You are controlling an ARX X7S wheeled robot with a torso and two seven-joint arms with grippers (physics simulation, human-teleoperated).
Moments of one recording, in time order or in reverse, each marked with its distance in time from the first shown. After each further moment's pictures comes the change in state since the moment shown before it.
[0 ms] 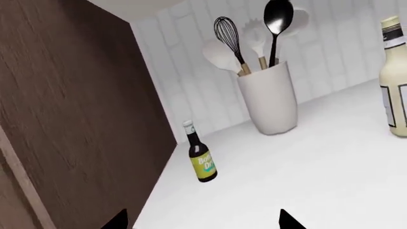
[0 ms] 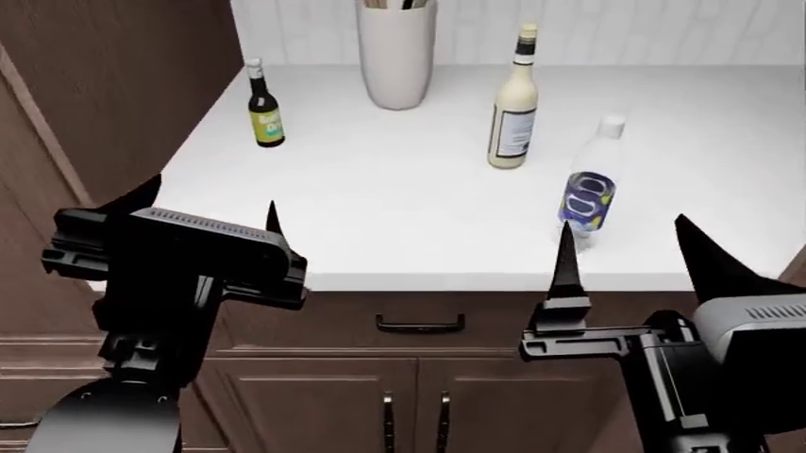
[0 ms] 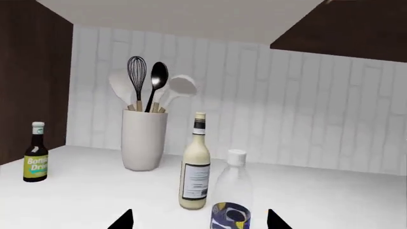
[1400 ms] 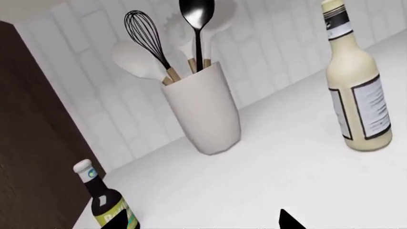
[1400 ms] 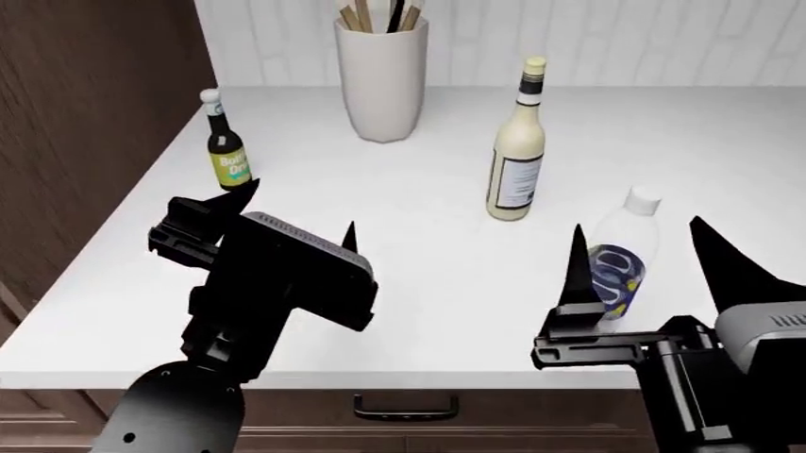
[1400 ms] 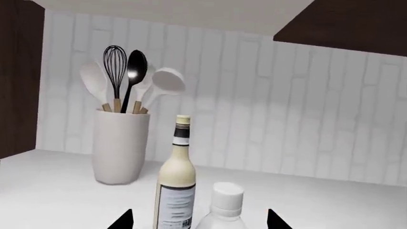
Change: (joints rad) left arm -0.049 0.011 0.149 -0.092 -0.057 0.029 0.039; right arm 0.019 0.130 -0.066 -0.010 0.063 -0.099 0.087
